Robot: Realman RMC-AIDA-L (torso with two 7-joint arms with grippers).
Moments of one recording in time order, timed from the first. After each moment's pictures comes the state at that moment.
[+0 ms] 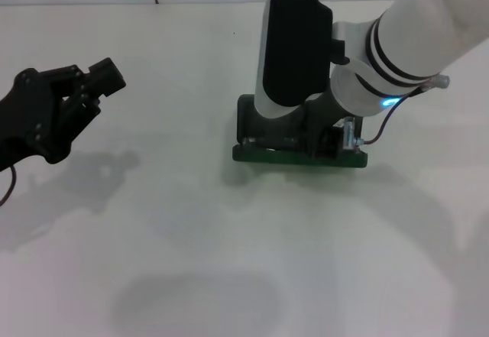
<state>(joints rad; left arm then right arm) -0.27 -2.01 0.89 0.60 1.30 1.84 -1.22 0.88 2.03 -1.90 -1.33 -2.57 -1.33 2.48</state>
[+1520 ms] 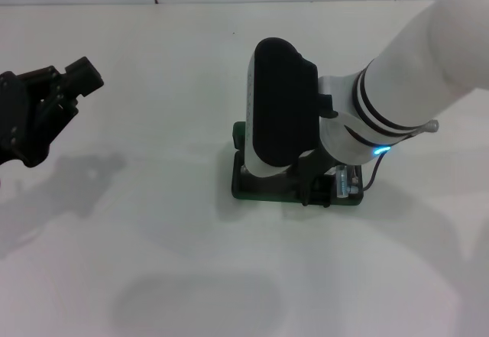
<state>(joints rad) -0.25 -2.01 0.85 0.58 1.30 1.88 -1.22 0.84 2.03 -2.02 -1.38 -2.52 -1.34 2.50</state>
